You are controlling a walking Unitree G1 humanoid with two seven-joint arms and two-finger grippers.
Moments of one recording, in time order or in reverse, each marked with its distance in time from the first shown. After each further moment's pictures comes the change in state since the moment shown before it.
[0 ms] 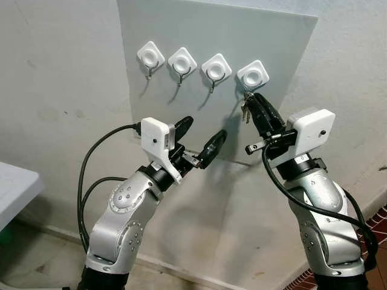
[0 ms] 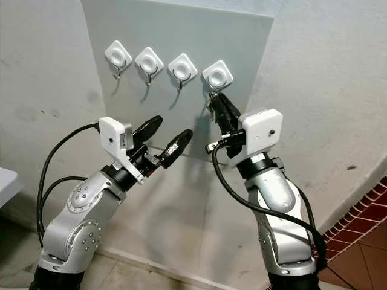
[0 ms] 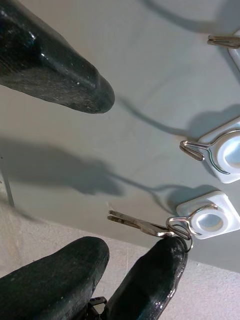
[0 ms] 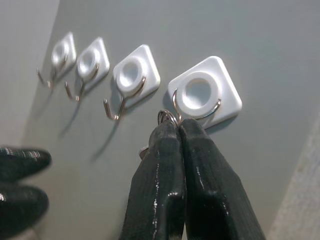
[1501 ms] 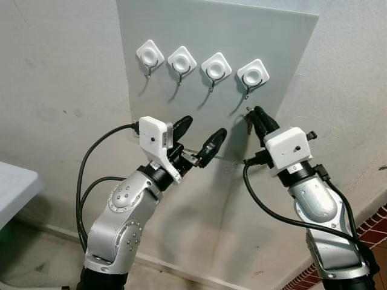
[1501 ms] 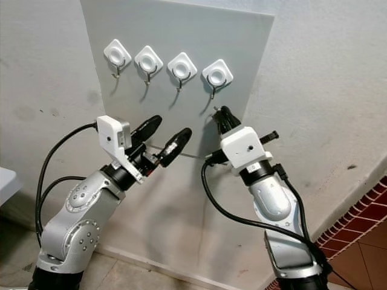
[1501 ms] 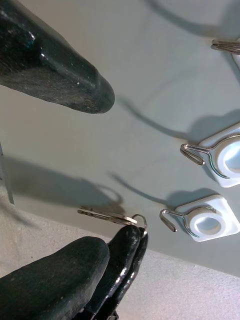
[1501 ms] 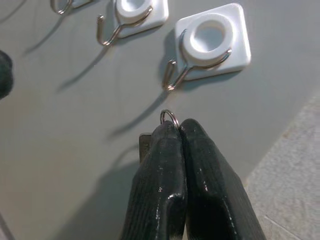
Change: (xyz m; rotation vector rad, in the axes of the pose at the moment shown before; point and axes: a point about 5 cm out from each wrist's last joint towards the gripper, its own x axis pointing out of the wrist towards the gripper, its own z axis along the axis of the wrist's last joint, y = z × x) left arm -0.001 0.000 0.002 -0.025 -0.001 0.002; right arm -0.010 -0.002 -0.019 -0.269 0.077 -0.035
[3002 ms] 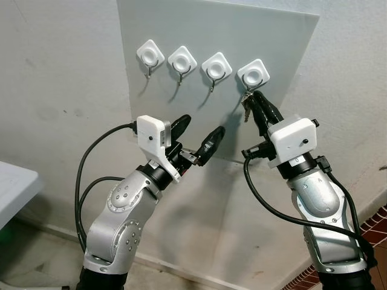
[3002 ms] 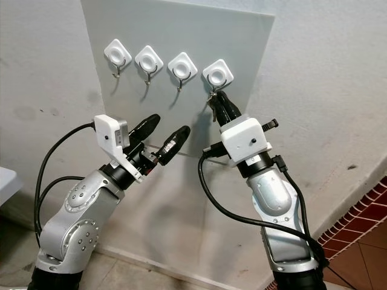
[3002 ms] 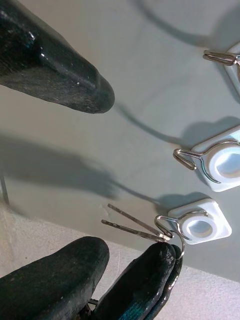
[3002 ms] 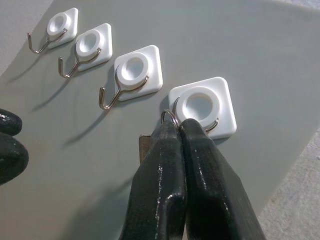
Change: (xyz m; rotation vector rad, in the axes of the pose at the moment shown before) left arm 0.000 0.000 0.003 -0.010 -0.015 0.013; right arm 0.009 -0.001 0.021 0.022 -0.122 0.009
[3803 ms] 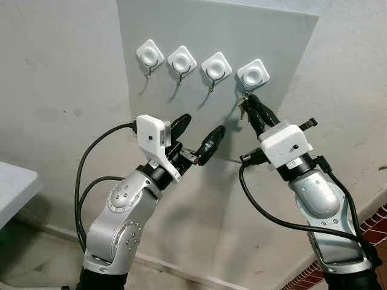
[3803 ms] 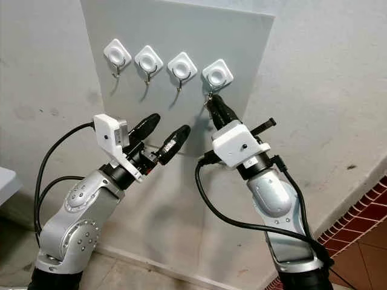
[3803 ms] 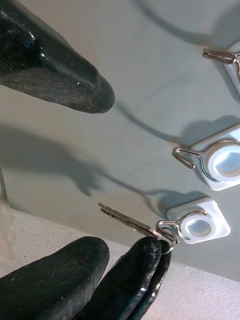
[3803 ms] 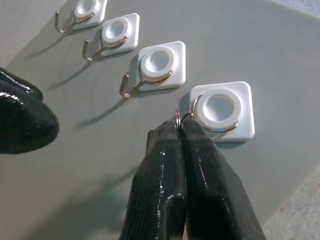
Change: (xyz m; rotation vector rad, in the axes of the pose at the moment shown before) left arm 0.000 -0.001 0.001 -0.005 -0.001 0.001; right arm -0.003 0.002 -0.002 -0.122 0.005 0.082
